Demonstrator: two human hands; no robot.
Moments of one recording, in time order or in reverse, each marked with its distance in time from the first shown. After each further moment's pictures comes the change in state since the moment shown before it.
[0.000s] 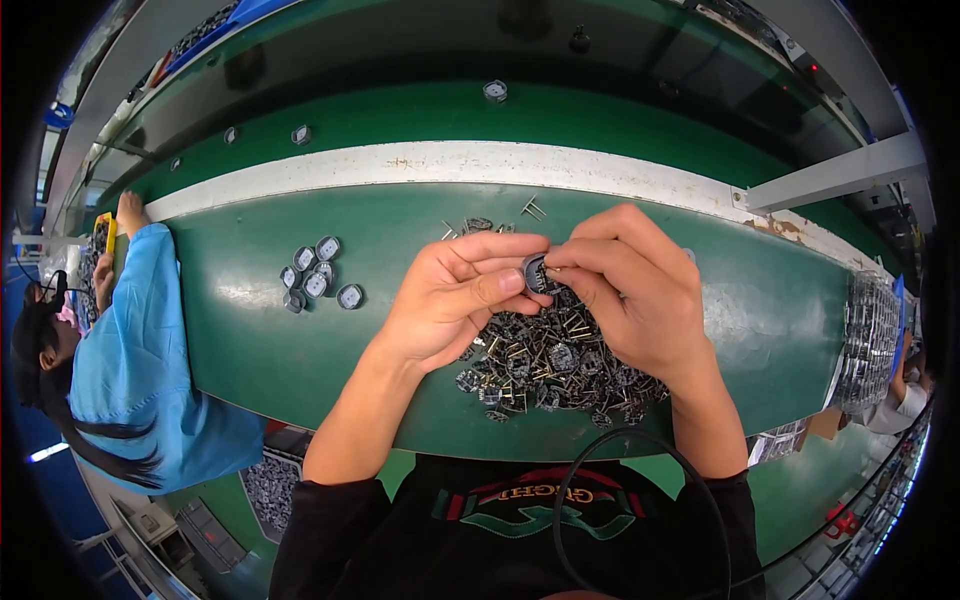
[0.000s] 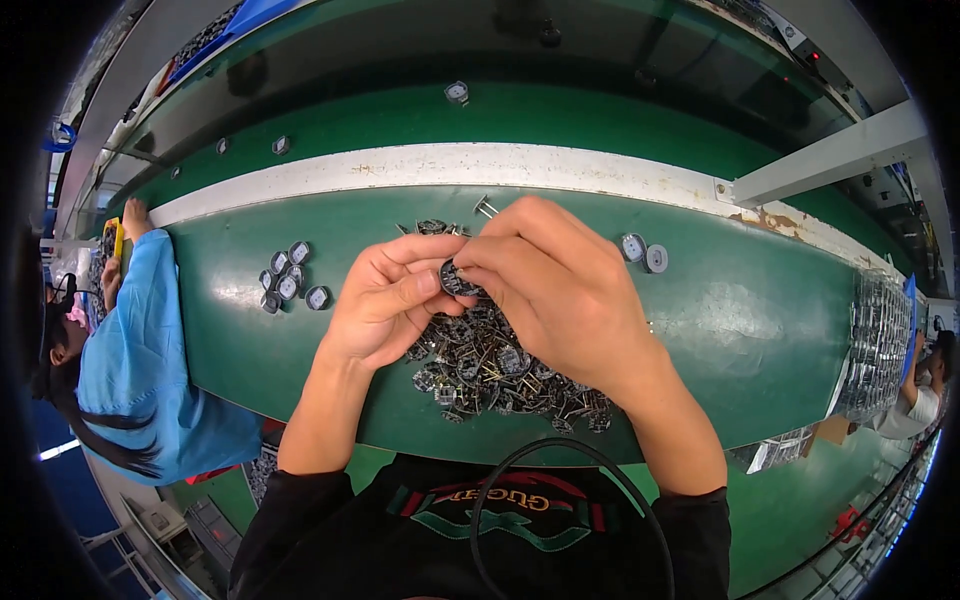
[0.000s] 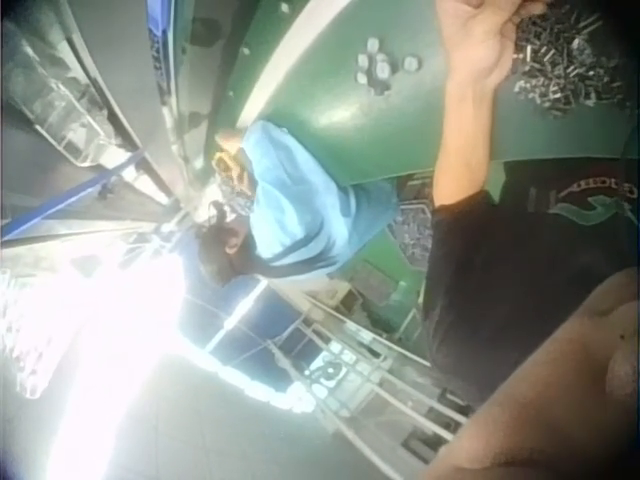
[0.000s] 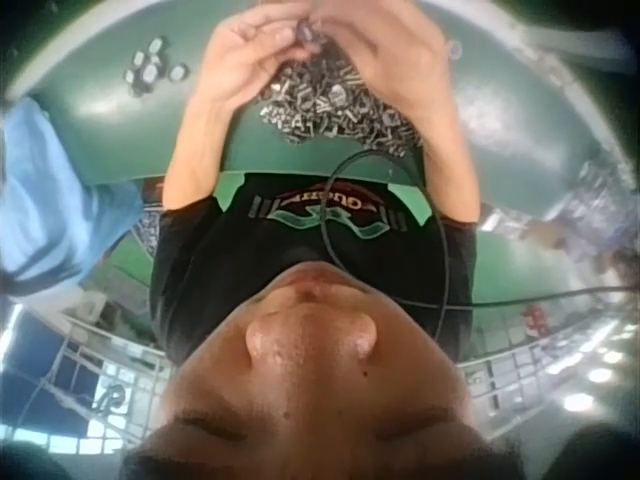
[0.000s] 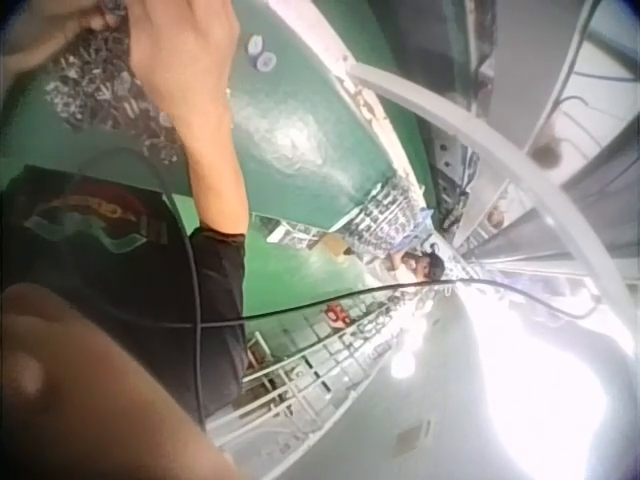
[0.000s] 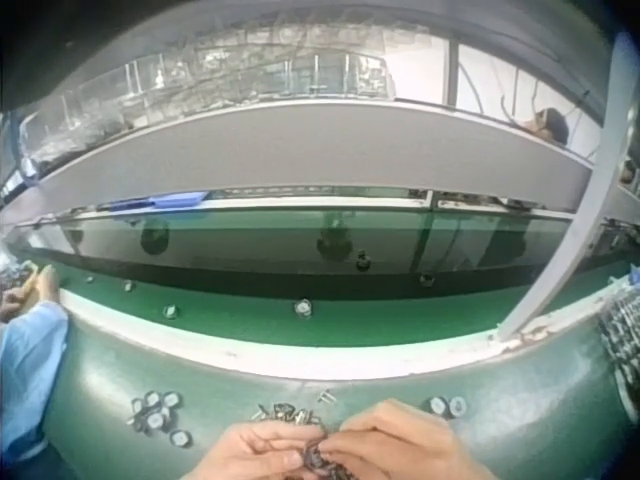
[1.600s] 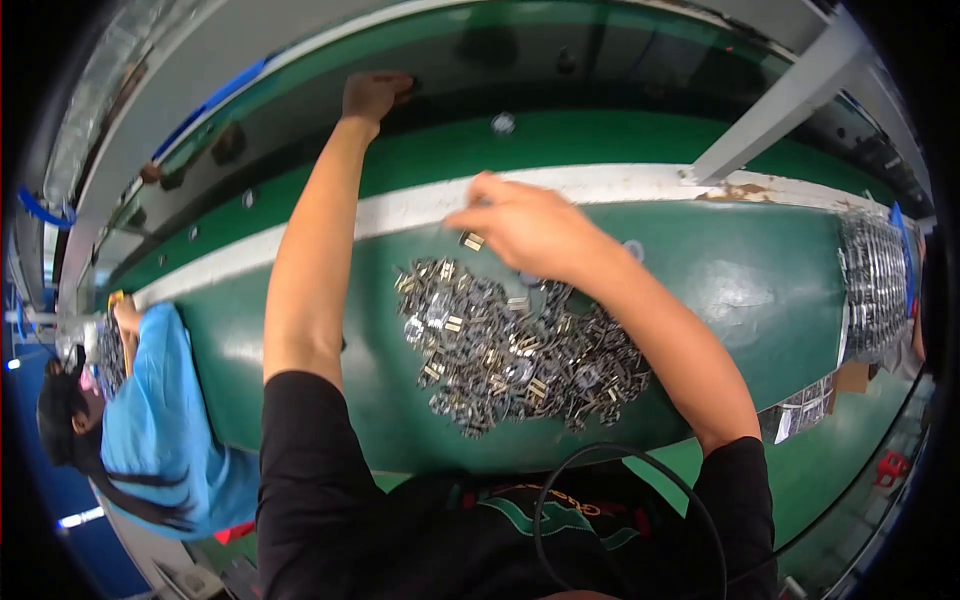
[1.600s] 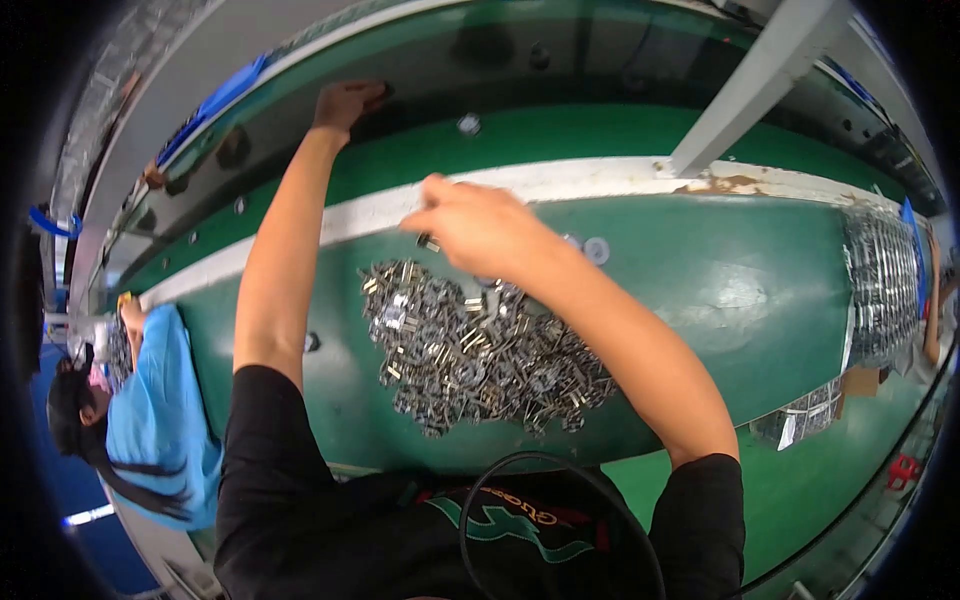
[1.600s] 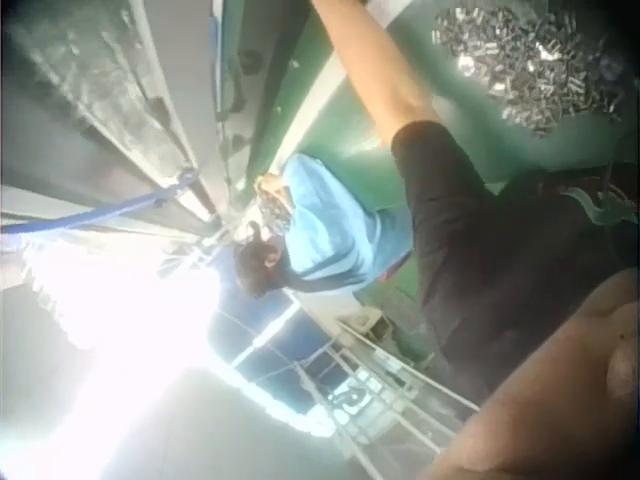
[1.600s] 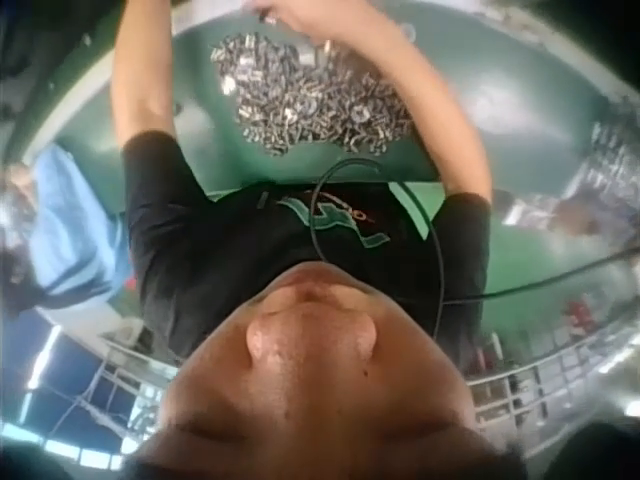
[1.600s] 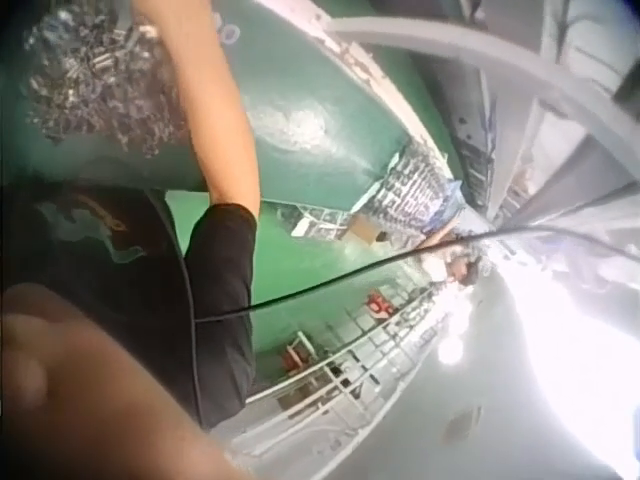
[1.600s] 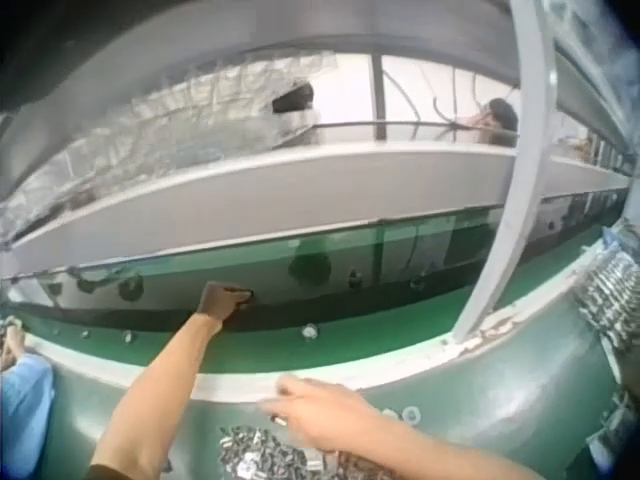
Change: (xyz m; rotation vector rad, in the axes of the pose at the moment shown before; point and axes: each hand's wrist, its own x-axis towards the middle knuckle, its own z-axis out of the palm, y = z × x) left_hand 0.268 0.130 -0.126 1.067 0.464 0.267; right_hand 0.018 0.080 0.011 -0.264 -0.357 0.126
